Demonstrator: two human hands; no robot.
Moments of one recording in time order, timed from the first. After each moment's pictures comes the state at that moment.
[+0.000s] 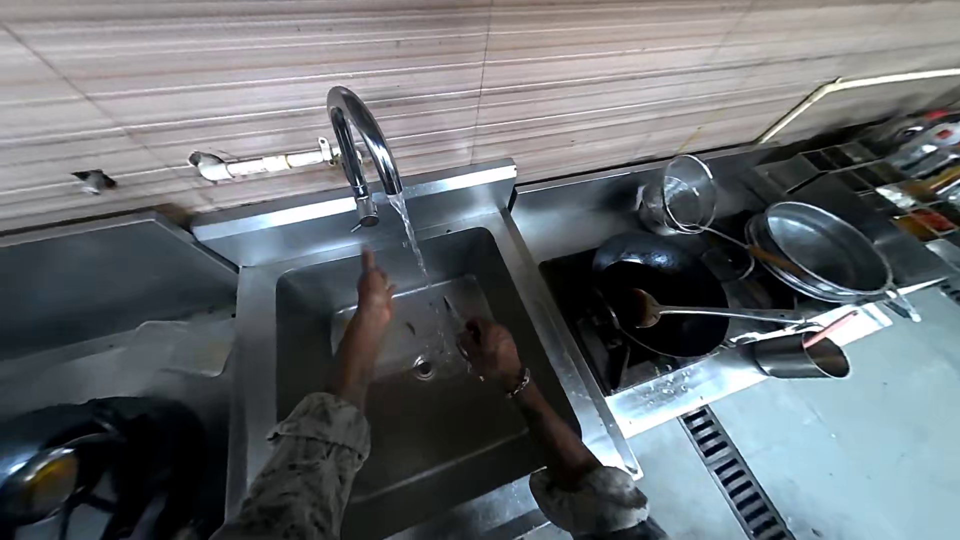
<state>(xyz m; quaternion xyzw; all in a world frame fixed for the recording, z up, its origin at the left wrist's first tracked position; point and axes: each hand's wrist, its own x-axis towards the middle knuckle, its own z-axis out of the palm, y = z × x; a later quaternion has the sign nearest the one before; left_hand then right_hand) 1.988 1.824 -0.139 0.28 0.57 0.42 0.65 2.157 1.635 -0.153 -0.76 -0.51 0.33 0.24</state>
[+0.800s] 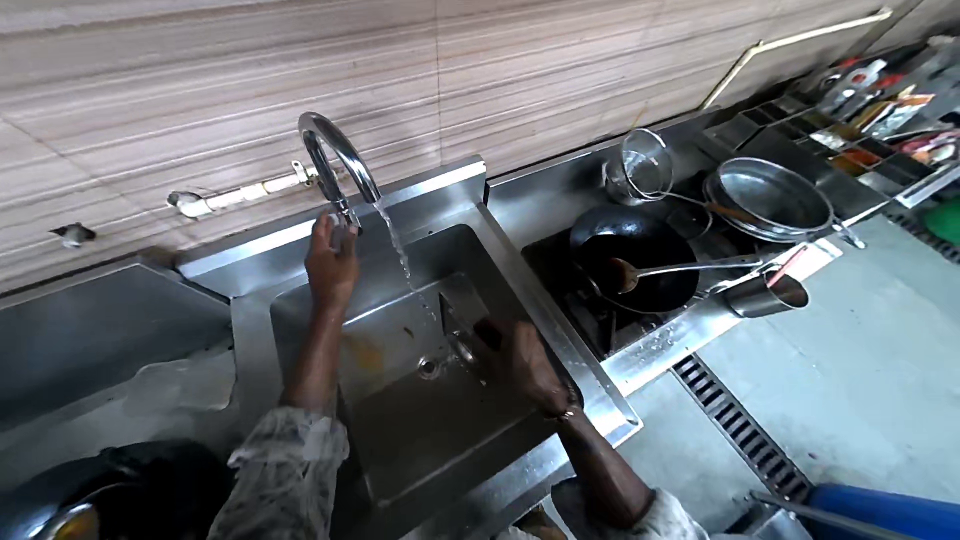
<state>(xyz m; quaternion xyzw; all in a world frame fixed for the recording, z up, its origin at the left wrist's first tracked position) 1.952 1.851 -0.053 0.69 0.51 0.39 0.34 2.138 1.569 -0.043 -0.74 -0.51 0.24 0.35</state>
